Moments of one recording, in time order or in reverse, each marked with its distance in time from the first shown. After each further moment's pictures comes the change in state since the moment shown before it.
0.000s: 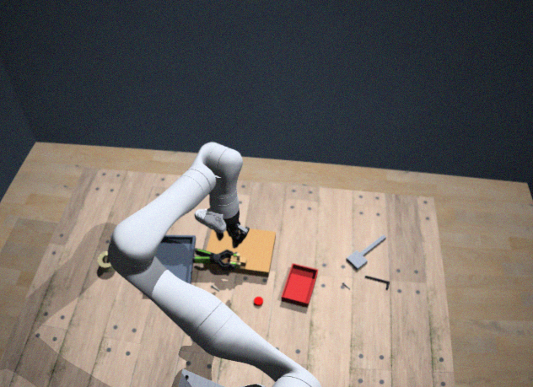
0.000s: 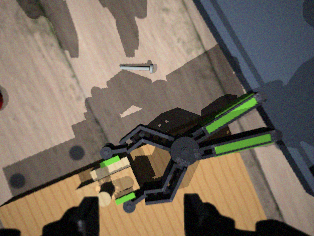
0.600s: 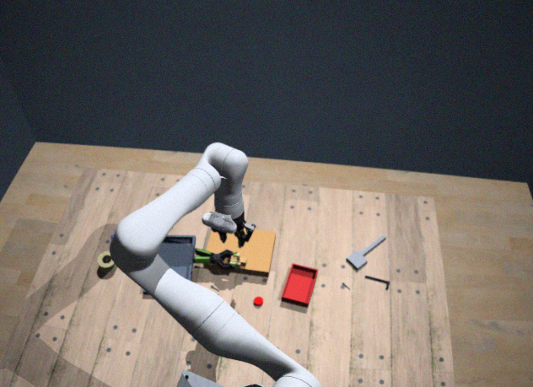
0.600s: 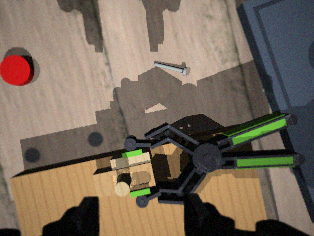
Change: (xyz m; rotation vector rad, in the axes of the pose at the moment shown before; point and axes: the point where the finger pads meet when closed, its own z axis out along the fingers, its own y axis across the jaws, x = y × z) arm -0.004 -0.013 -0.001 0.001 0.002 -0.192
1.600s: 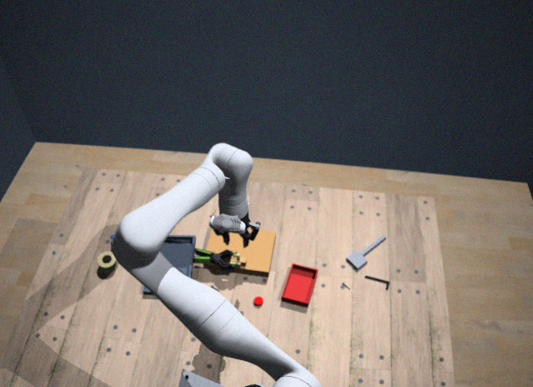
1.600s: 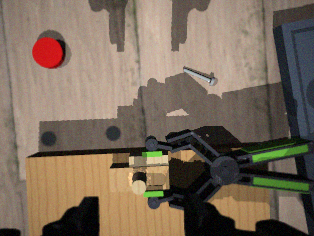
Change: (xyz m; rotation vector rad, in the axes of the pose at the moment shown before) arm -0.001 -0.011 0.000 0.001 0.003 -0.168
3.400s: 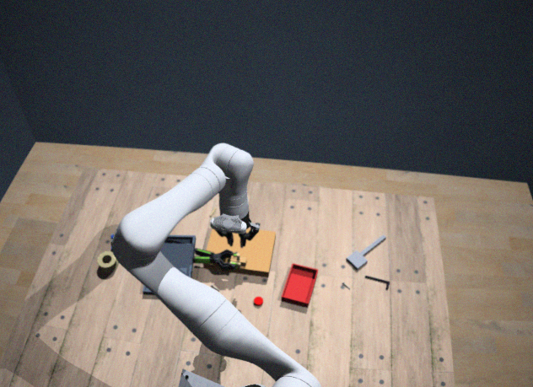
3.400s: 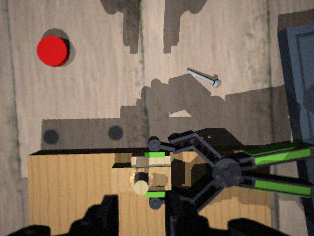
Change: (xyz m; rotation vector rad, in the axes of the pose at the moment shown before) arm 0.000 -0.002 0.000 0.000 0.000 -0.022
